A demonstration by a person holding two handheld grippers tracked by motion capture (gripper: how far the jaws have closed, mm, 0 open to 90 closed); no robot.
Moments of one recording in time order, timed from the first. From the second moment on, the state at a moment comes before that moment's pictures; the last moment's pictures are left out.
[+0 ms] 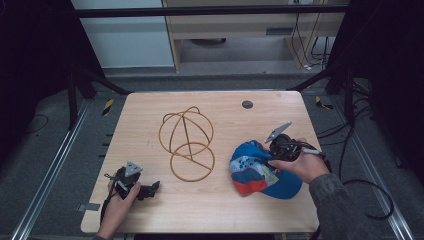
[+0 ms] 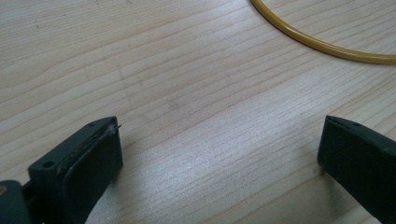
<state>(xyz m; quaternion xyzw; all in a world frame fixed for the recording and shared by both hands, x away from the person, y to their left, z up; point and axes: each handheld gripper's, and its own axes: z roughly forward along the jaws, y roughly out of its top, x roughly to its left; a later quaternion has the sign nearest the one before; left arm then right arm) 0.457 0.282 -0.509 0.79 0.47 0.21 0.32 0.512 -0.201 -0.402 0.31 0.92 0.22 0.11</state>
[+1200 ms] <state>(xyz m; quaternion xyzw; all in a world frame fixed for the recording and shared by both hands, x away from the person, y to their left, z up) 0.458 0.282 -0.509 0.79 0.47 0.21 0.32 0.509 -0.202 -0.379 0.30 0.93 0.21 0.07</state>
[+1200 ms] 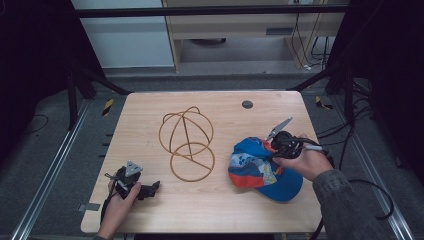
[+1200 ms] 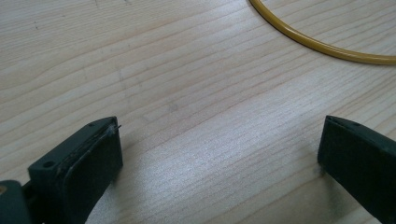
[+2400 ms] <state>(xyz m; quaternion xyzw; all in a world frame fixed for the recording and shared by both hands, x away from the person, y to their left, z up) 0.458 0.281 -0.509 0.79 0.47 0.21 0.32 0.498 -0.188 -0.228 0.23 0.93 0.27 0.13</state>
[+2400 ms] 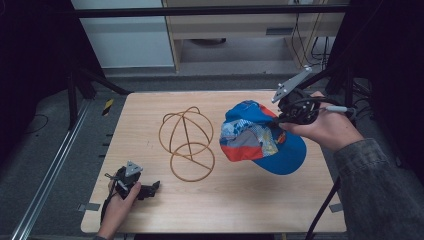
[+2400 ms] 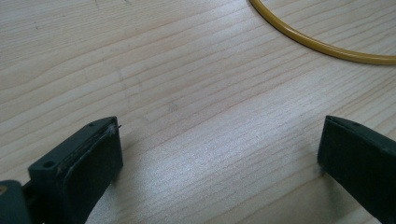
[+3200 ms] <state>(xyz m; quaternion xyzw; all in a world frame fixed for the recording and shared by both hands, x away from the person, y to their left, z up) 0.458 0.281 -0.509 0.79 0.47 0.21 0.33 0.493 -0.130 -0.180 0.18 0.90 0.36 0.17</state>
